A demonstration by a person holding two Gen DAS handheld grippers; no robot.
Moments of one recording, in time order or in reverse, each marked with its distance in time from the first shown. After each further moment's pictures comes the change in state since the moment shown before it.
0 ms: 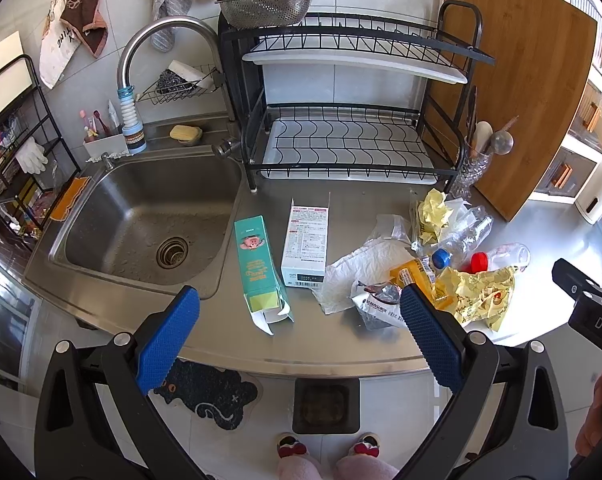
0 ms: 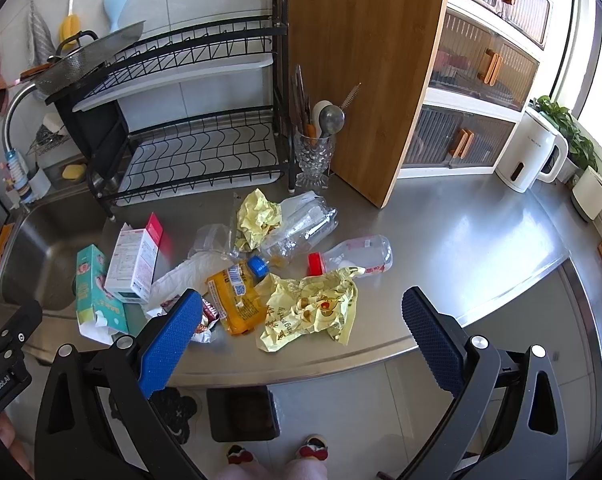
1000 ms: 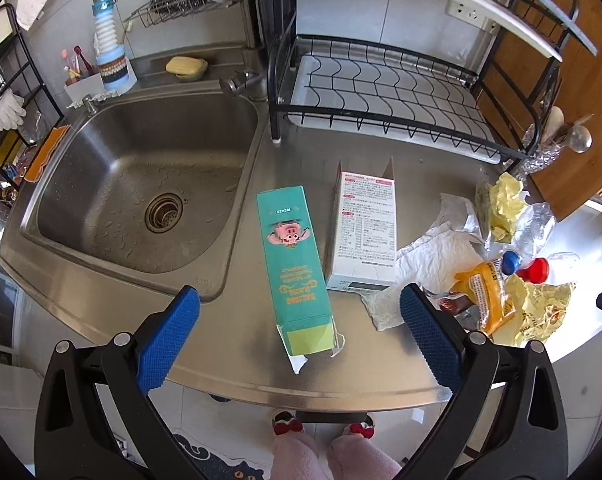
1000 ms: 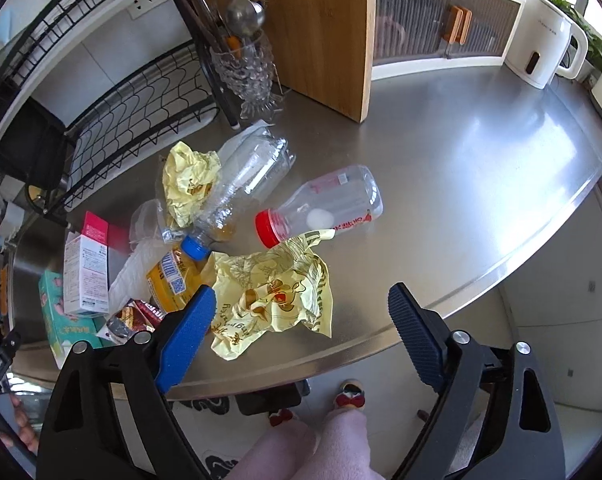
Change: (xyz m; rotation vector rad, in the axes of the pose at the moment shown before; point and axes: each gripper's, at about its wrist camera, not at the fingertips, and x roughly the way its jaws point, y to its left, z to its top) left arm 0.139 0.061 0.021 -0.078 0.221 -0.010; right arm 0.131 -0.080 0.005 0.225 0.322 0.054
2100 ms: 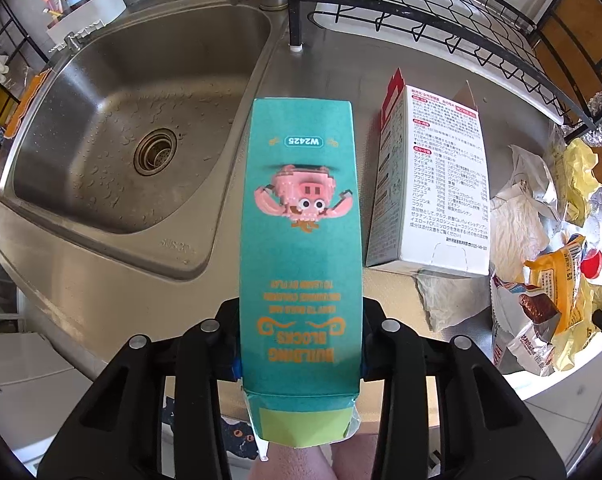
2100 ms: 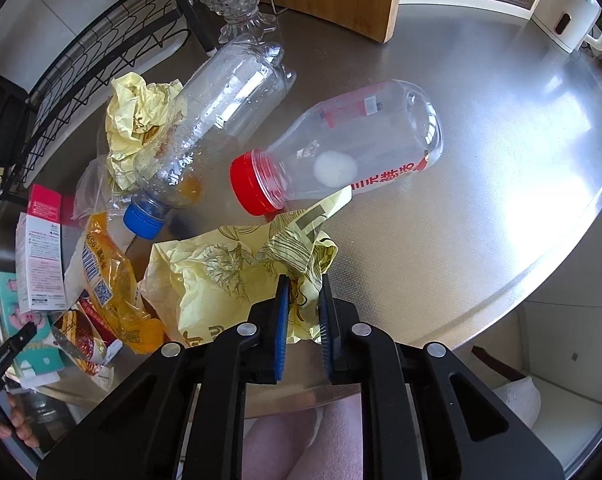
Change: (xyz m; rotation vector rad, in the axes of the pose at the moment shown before) left arm 0.090 0.016 -0.004 -0.032 0.219 0.035; right arm 0.091 0.011 -0.005 0.005 0.144 -0.016
